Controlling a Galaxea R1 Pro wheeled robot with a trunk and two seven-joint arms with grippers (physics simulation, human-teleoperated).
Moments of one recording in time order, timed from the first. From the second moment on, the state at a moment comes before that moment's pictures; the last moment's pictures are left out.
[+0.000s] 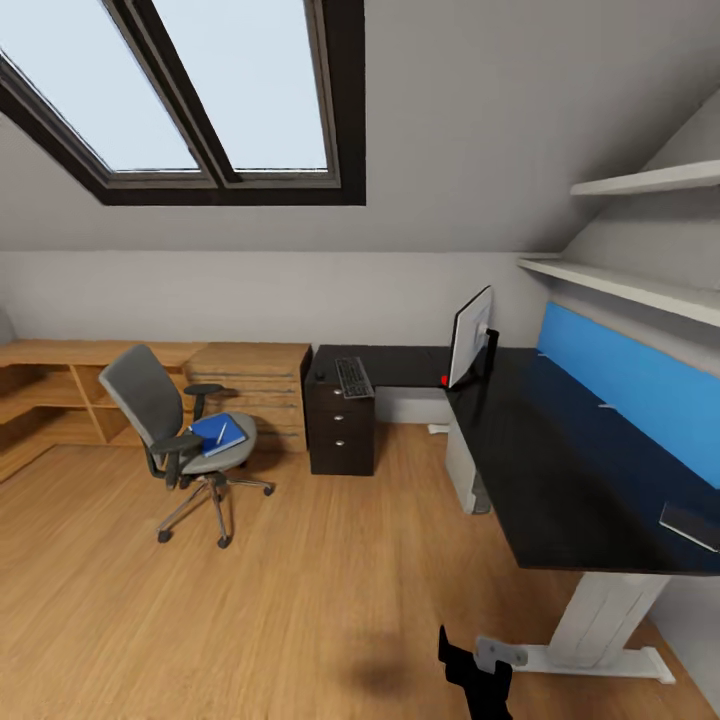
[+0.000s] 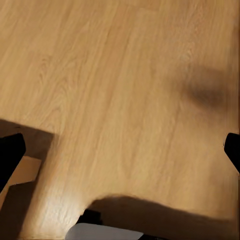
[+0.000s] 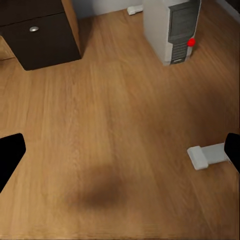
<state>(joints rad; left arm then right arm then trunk) -0.02 0.00 -0.22 -0.73 0.35 -0.04 0.26 -0.50 0.10 0.58 0.02 -0.79 -0.68 -0.06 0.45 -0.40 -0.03</state>
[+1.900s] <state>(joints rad) -0.02 0.05 -0.22 -0.68 0.36 -0.14 0.25 -0.52 -0.03 0.57 -0.23 -0.76 -0.64 -0.09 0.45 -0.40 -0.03</state>
